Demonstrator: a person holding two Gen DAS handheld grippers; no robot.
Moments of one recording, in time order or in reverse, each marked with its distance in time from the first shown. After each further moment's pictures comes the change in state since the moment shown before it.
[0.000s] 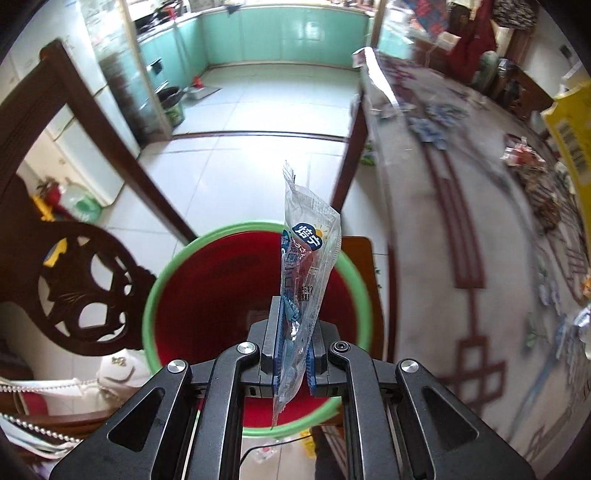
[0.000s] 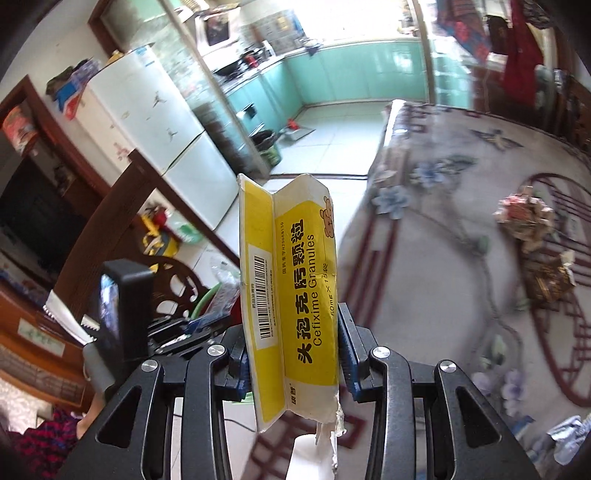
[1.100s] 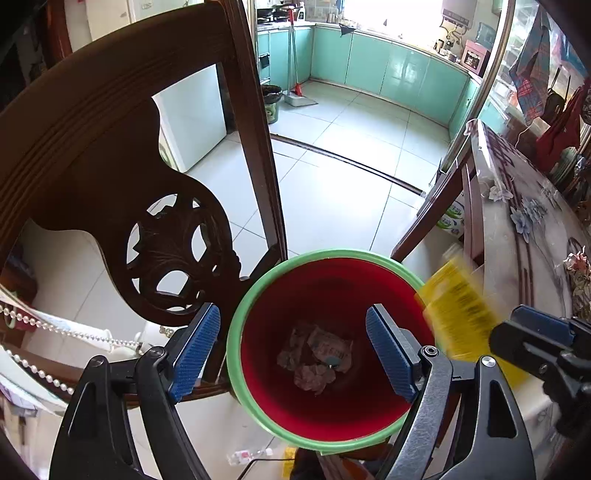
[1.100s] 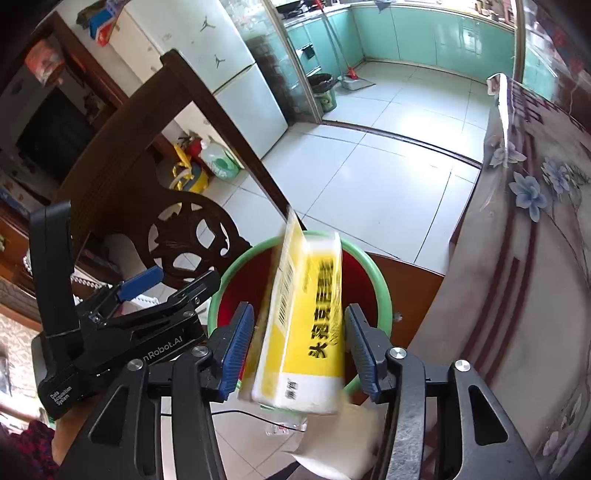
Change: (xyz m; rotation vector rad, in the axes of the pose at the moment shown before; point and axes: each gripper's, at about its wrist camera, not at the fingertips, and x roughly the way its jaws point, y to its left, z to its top) left arm -0.028 0.084 -0.016 -0.334 -0.111 0.168; right arm 0.125 0.068 0.008 -0.134 0.176 0.098
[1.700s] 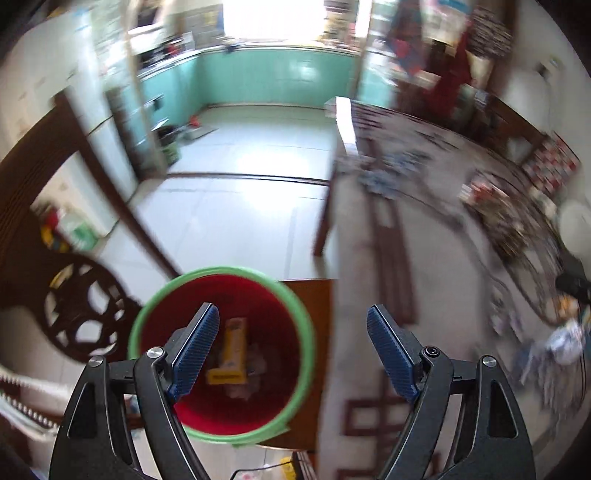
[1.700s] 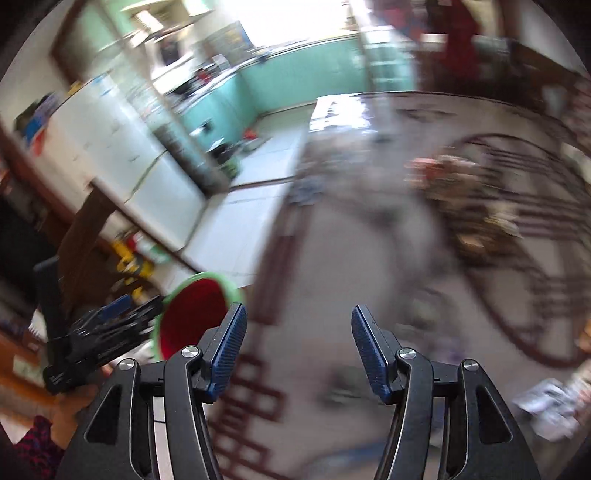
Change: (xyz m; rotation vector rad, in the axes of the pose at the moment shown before) left arm -0.055 -0.138 -0.028 0.366 -0.063 -0.270; right arm -0.204 -0.164 -0.125 0.397 -0.272 -0.299
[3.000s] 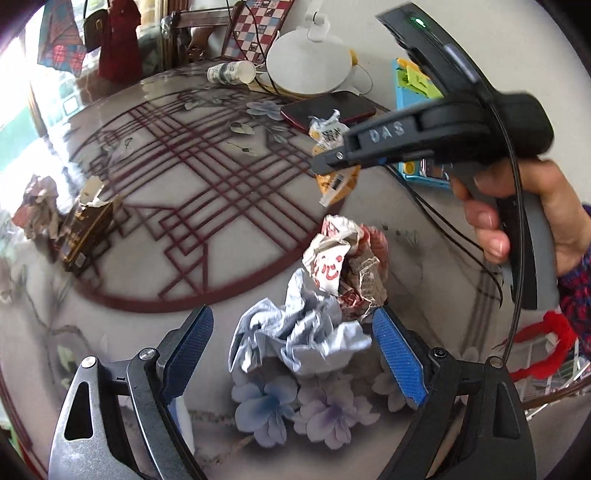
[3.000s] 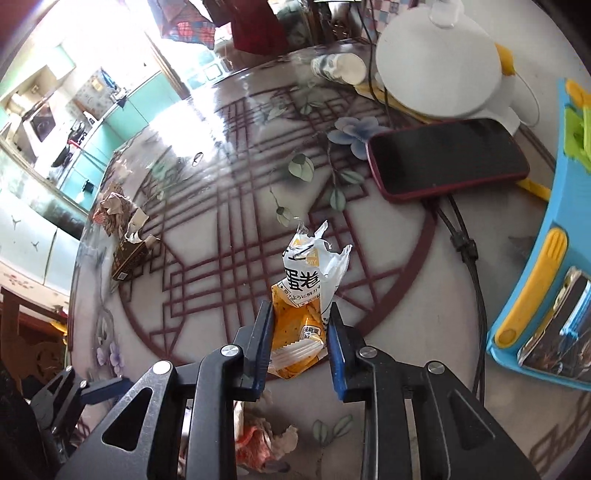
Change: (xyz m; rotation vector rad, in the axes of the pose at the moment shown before) left arm 0.018 -0.386 -0.060 0.682 0.170 -0.586; right arm -0.046 -0.338 -0.006 0.304 0.061 -0.191
